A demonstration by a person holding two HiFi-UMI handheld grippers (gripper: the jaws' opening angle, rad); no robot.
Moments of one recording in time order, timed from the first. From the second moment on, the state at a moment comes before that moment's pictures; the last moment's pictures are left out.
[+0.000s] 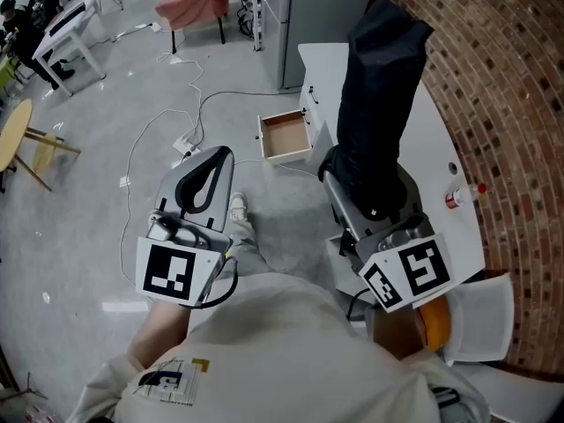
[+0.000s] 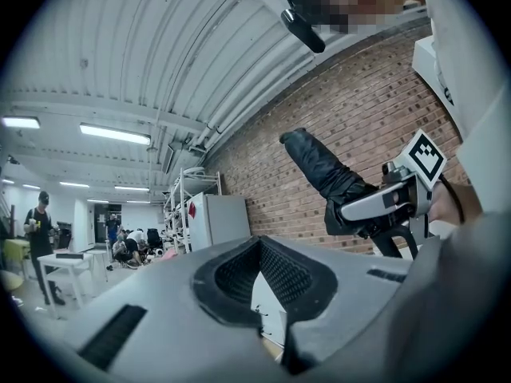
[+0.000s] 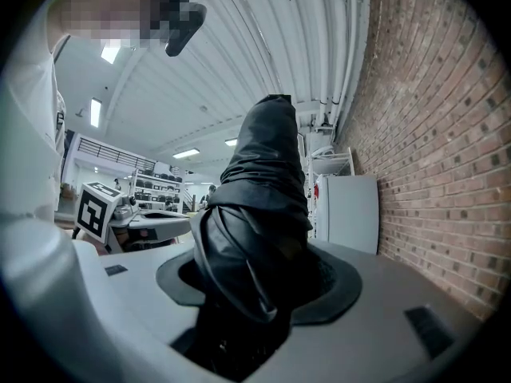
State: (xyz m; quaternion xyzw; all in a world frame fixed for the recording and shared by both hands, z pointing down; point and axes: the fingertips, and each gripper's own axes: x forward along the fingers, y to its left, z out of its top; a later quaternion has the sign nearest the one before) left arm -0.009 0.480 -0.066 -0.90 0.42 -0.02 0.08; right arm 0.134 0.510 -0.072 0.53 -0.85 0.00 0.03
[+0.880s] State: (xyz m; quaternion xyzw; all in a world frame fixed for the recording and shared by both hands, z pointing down) left arm -0.073 0.264 -0.038 -0.91 0.42 -0.05 0.04; right arm 0.071 0.286 -0.025 0.52 -0.84 0.06 0.12
